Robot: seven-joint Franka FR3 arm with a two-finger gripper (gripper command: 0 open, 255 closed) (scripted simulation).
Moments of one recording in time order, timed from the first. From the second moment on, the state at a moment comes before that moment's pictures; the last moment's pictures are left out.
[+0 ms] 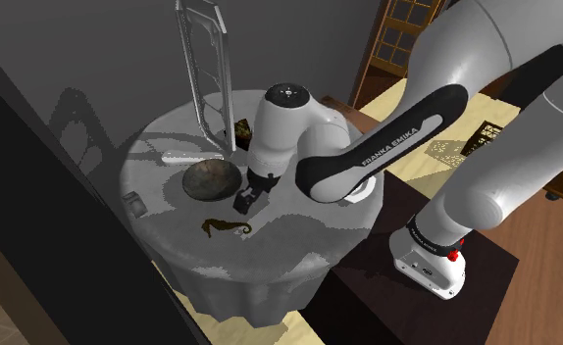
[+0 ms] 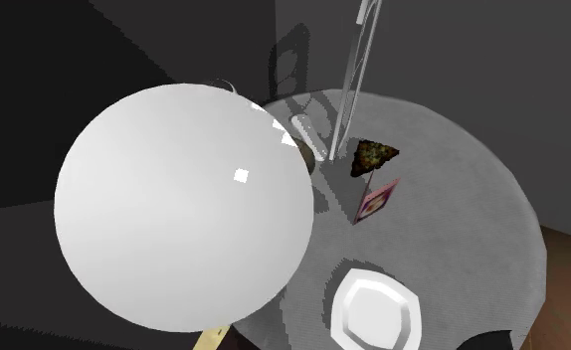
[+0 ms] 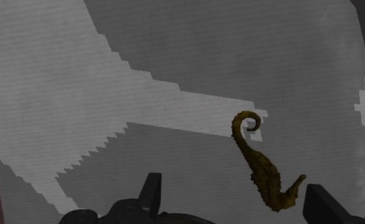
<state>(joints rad) 0.06 -0.08 0.72 -2.51 -0.04 2.61 0.62</state>
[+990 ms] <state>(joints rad) 0.05 -0.03 0.73 -2.51 -0.11 2.64 0.67</state>
